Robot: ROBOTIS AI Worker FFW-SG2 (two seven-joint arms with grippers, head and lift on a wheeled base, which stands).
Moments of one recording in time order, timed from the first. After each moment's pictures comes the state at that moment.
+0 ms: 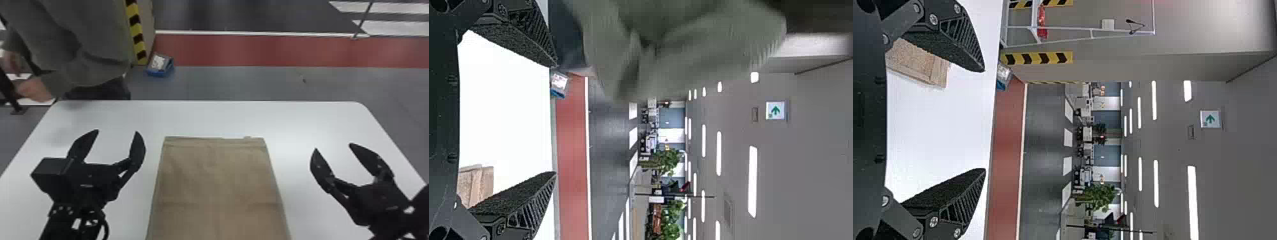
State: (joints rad) left arm 0.43 0.30 -0.12 -2.06 0.19 0.02 0.21; right arm 0.61 -0.28 -0.10 -2.17 -0.27 0.01 0.10
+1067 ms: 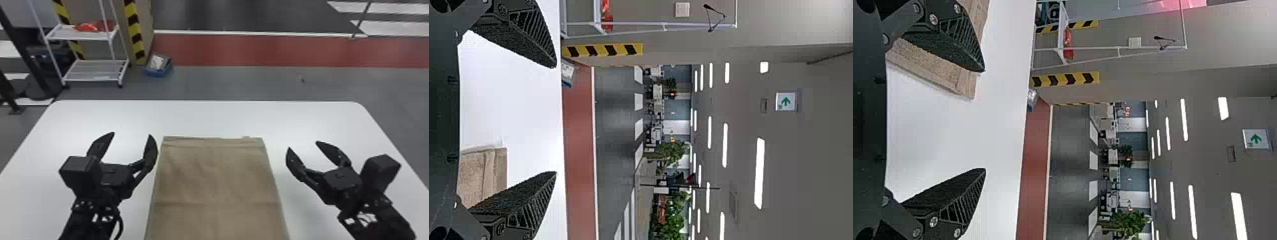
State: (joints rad) left arm 0.34 0.28 -0.19 -1.92 0.19 -0.02 0.19; right arm 0.34 -0.25 -0.04 -1.86 -0.24 0.09 0.25
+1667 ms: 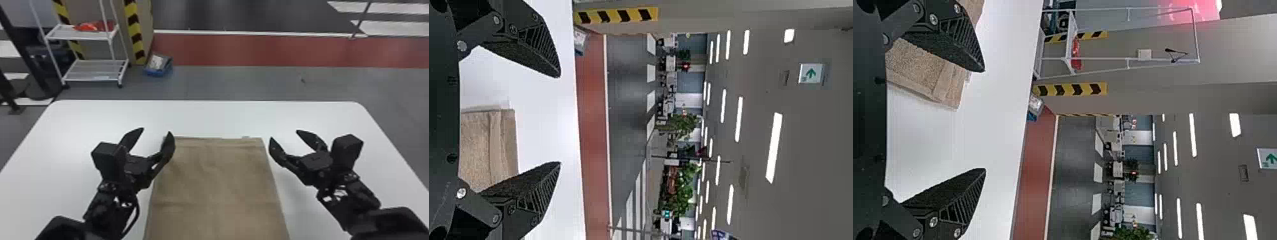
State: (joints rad) left arm 0.17 0.25 -0.24 -1.72 0.23 0.01 0.06; right arm 0.15 -0.25 0.05 -1.69 -0.20 0.11 0.25
